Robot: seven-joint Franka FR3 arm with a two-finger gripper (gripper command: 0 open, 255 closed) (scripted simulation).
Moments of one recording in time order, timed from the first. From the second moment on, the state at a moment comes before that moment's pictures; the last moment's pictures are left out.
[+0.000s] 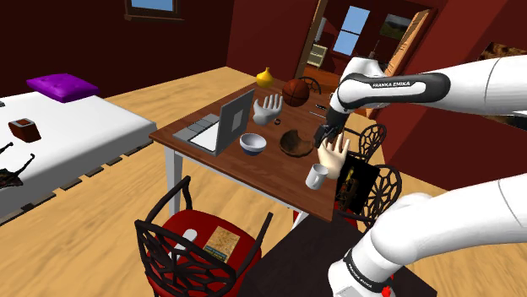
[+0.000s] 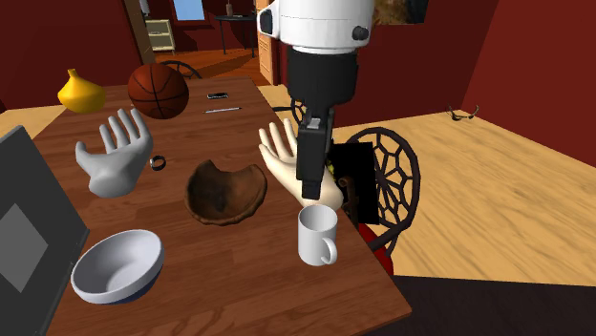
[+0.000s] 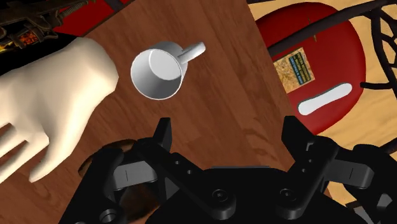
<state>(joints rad) -0.16 -0.51 -0.31 -2.52 -0.19 2.04 -0.23</state>
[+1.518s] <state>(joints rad) -0.21 0.09 -0.55 -2.47 0.06 2.47 -0.54</state>
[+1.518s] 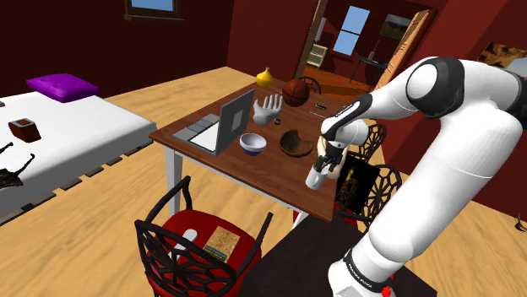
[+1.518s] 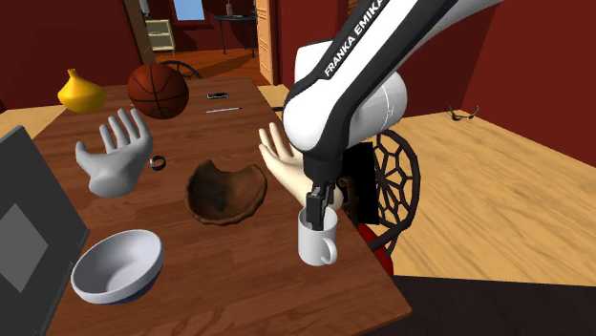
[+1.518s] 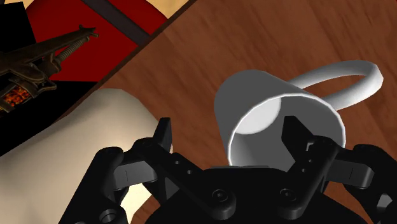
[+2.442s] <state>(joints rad) -0.22 0.11 -0.54 -2.47 0.07 2.48 -0.55</state>
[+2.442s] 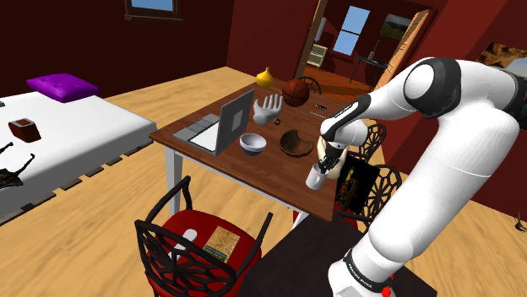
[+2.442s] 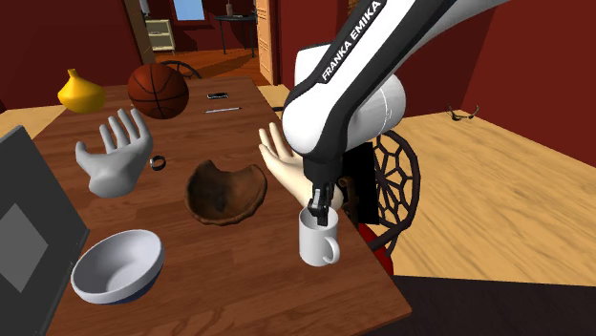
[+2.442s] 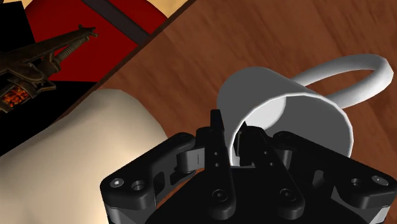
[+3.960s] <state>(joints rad) -0.22 -0.13 -0.55 -2.40 -0.09 2.21 -0.43</state>
